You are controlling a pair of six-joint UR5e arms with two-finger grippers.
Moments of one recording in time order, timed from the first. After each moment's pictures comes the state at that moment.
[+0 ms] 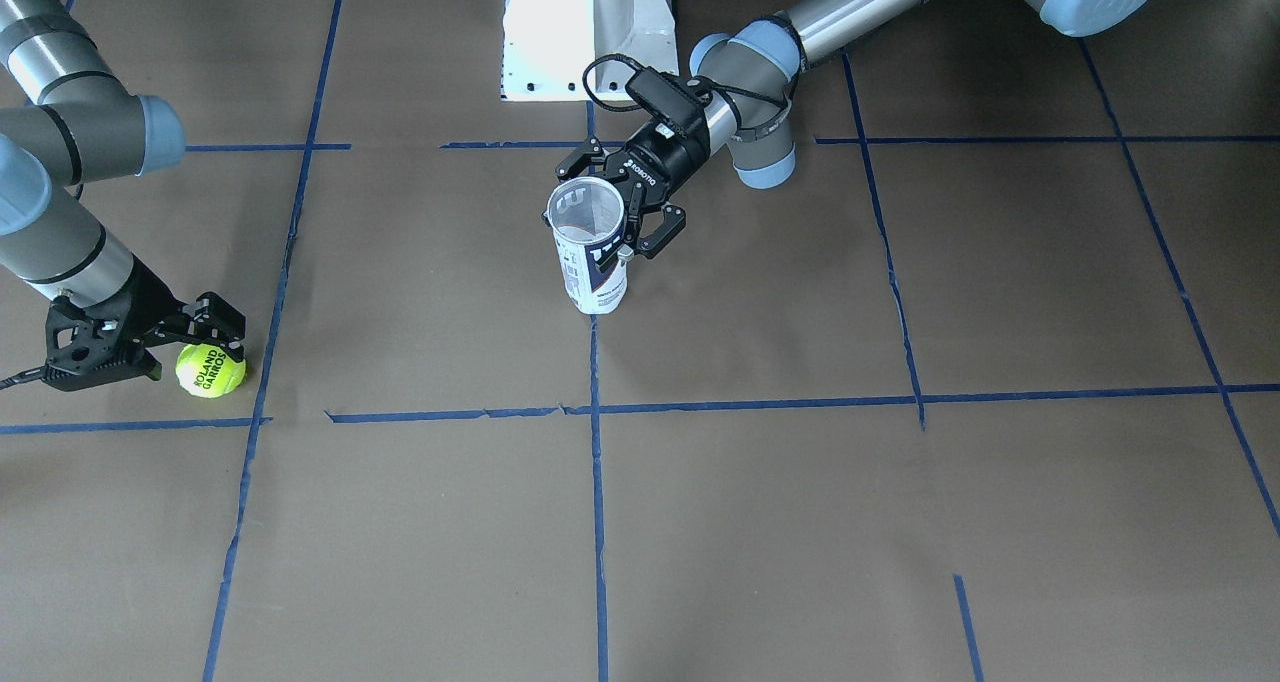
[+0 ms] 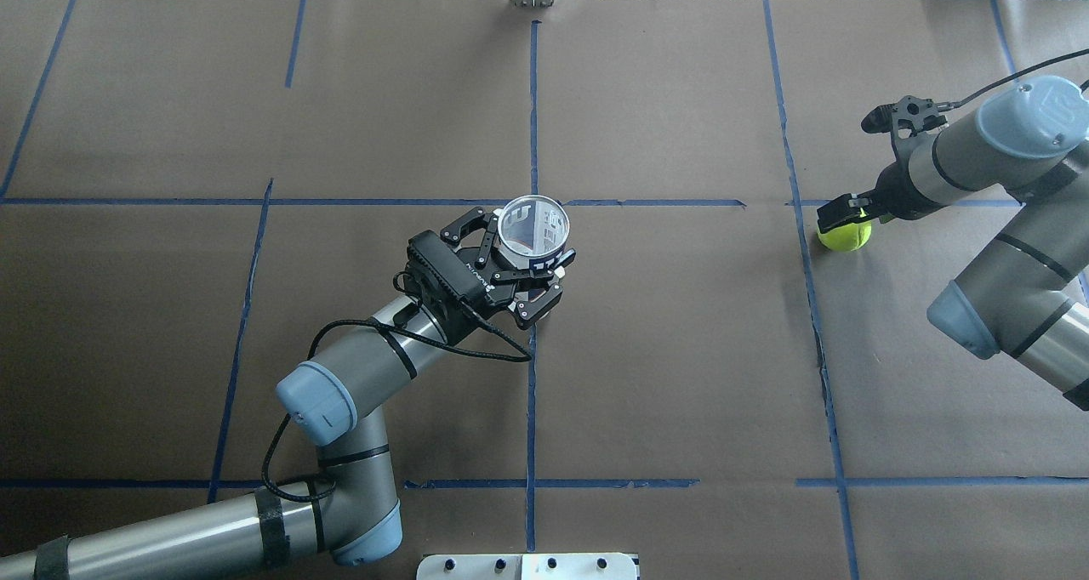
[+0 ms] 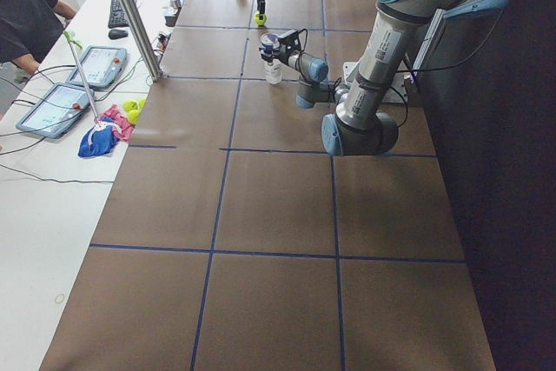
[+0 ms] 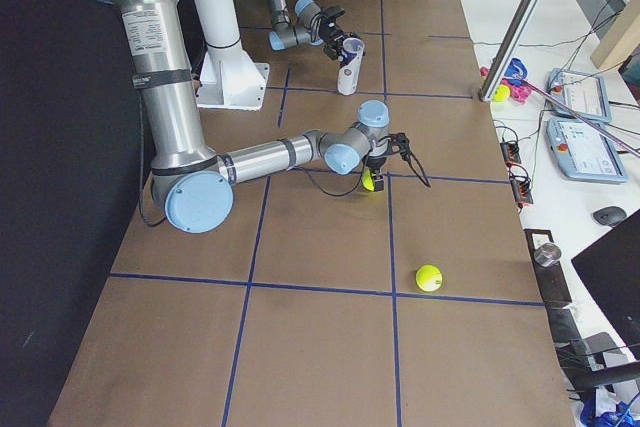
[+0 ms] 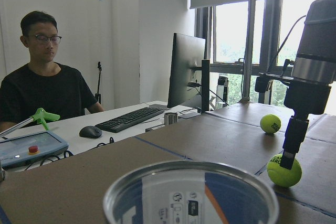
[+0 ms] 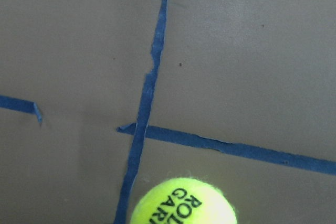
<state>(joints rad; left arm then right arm) -0.31 -2.22 -1.27 -3.26 -1.09 -0.33 0.91 -1.36 1.55 -1.07 2.10 0.73</state>
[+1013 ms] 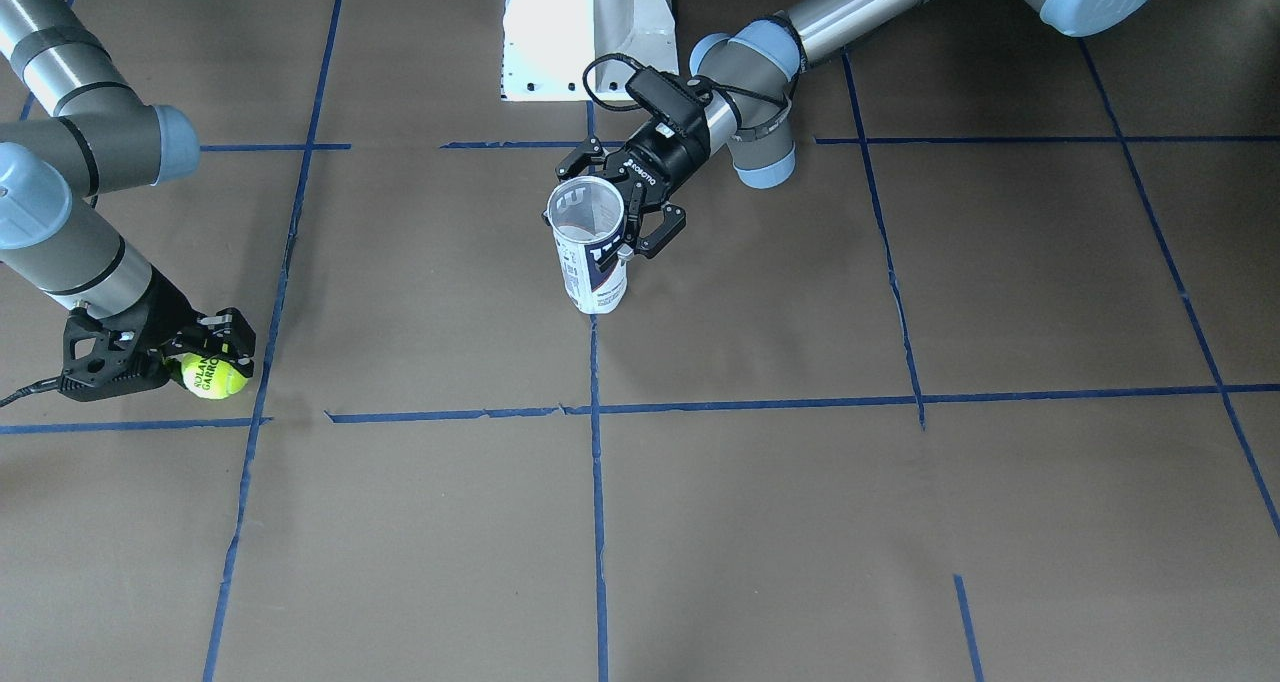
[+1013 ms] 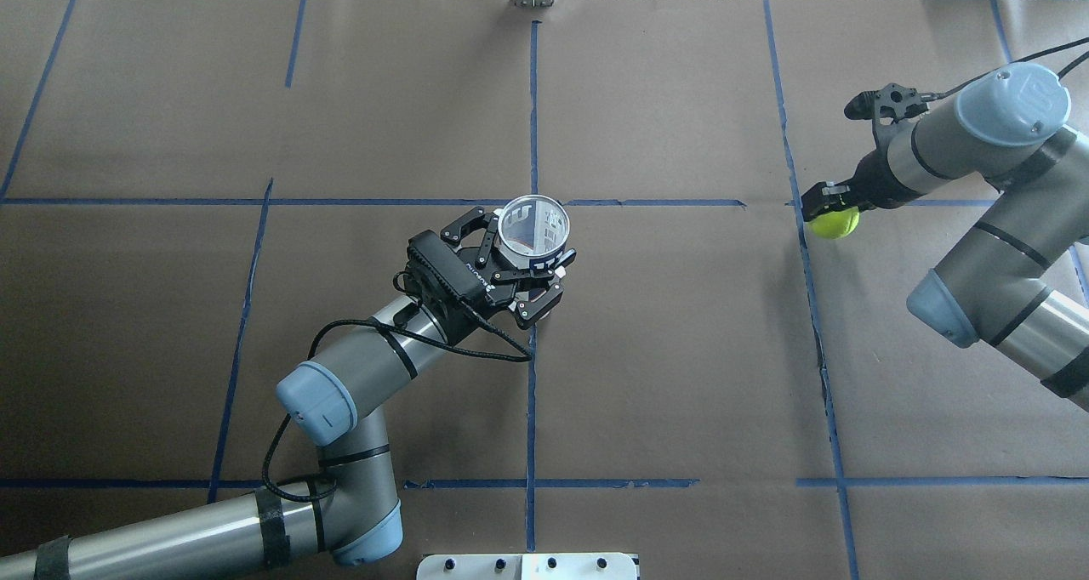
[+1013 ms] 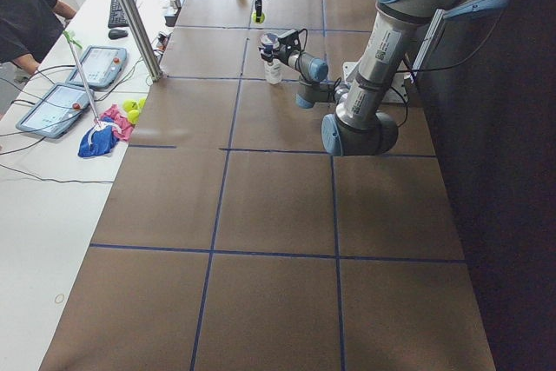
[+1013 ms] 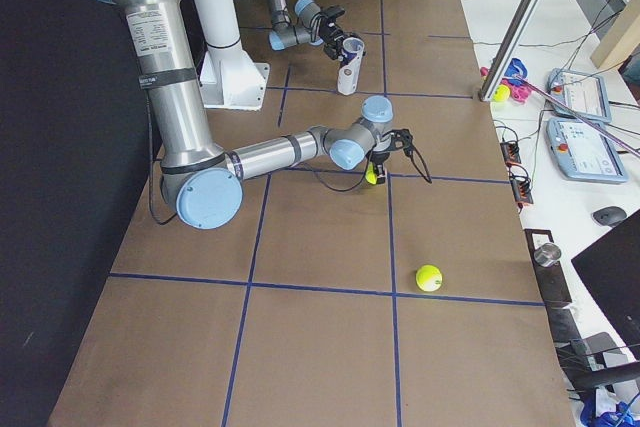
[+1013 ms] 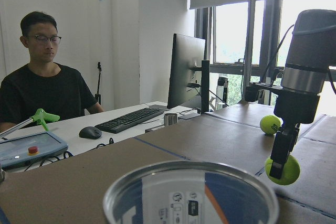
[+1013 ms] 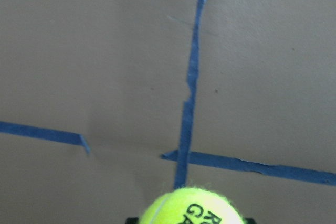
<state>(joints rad) -0.31 -2.23 -1.27 -3.26 -1.09 -0.33 0.91 -1.31 1.58 -1.07 2.10 0.83</state>
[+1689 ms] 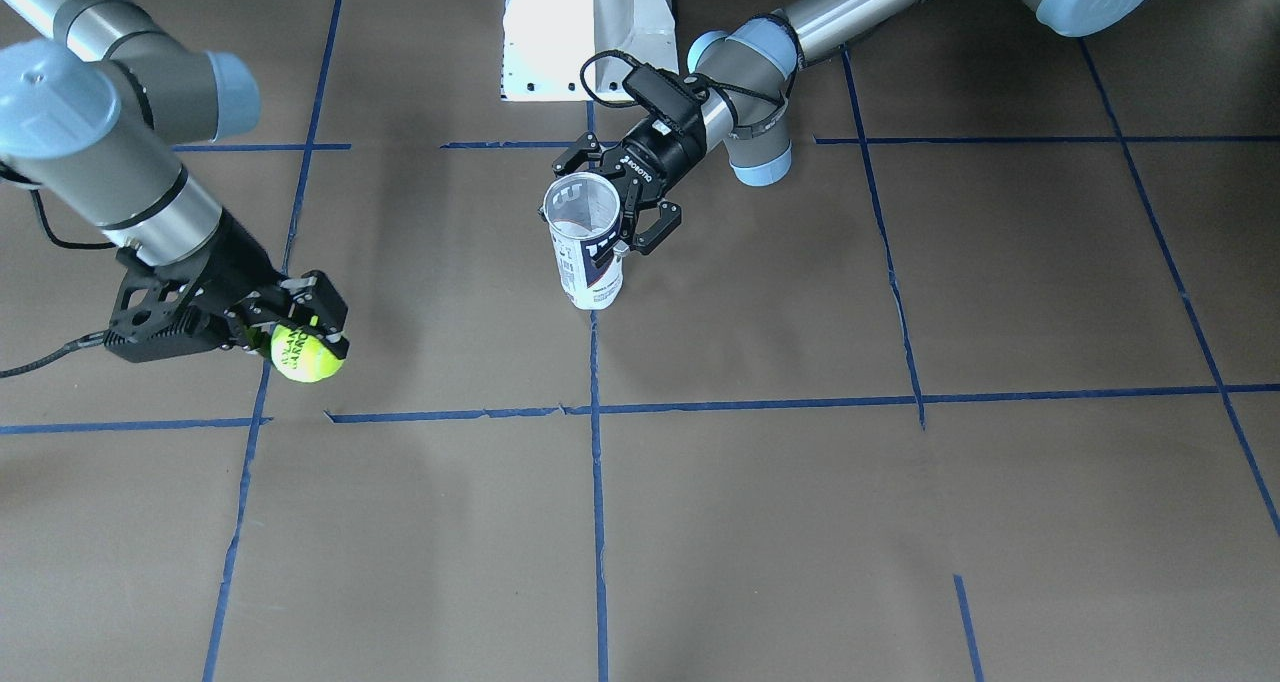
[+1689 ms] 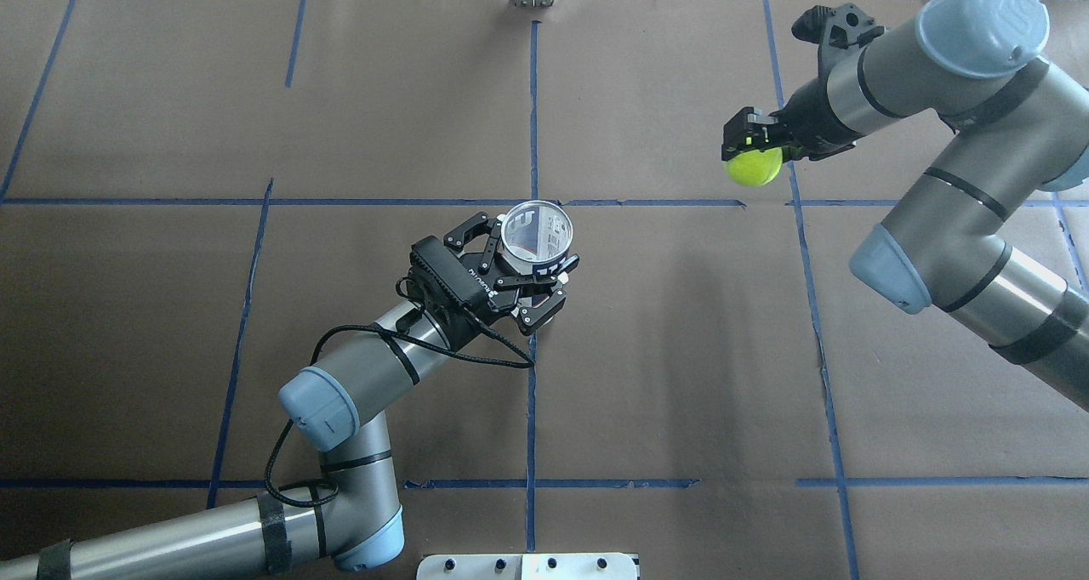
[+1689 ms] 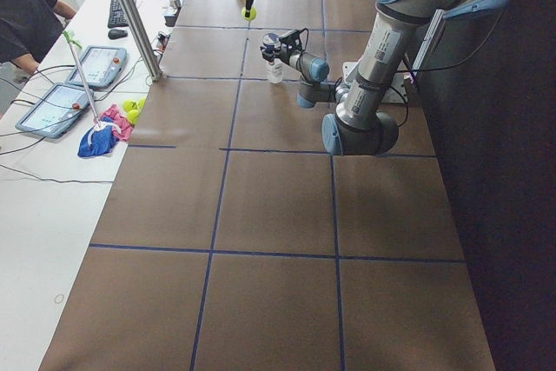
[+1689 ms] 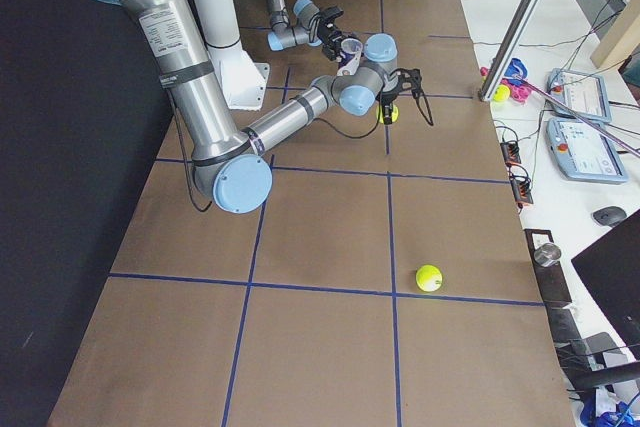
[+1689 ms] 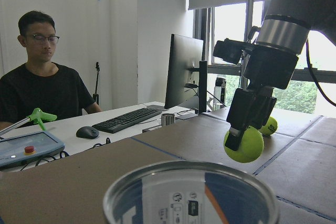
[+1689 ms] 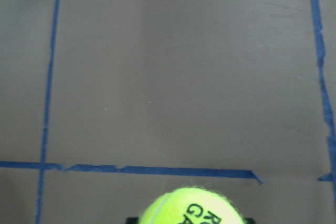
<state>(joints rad) -0.30 -2.23 -1.26 -3.27 -1.09 -0.34 0.89 -1.13 1.75 -1.24 2.10 1.11</state>
